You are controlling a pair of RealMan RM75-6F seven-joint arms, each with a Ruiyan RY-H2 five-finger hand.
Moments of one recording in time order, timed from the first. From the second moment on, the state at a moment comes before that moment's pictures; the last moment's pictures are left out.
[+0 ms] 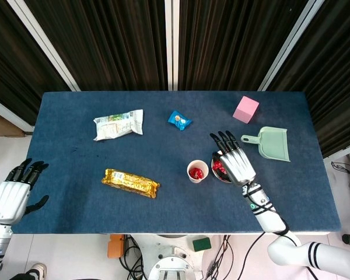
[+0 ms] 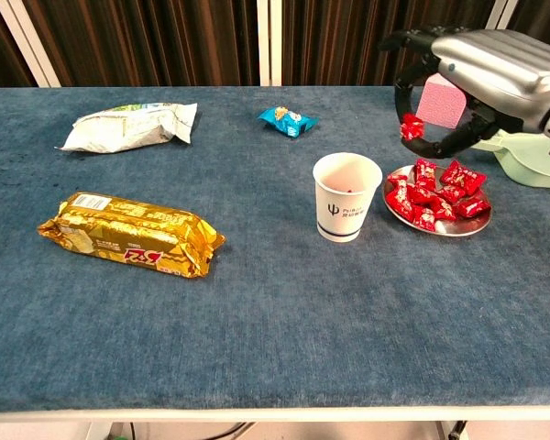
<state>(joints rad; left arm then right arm) -0.09 -1.09 -0.01 -1.64 1.61 1.52 0.09 0.59 -1.52 0.17 -1.58 -1.43 1.19 -0.41</state>
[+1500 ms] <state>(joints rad) -0.08 -1.09 0.00 -1.64 1.63 1.54 0.10 0.54 -1.42 0.09 -1.51 -1.27 1.09 -0.53</state>
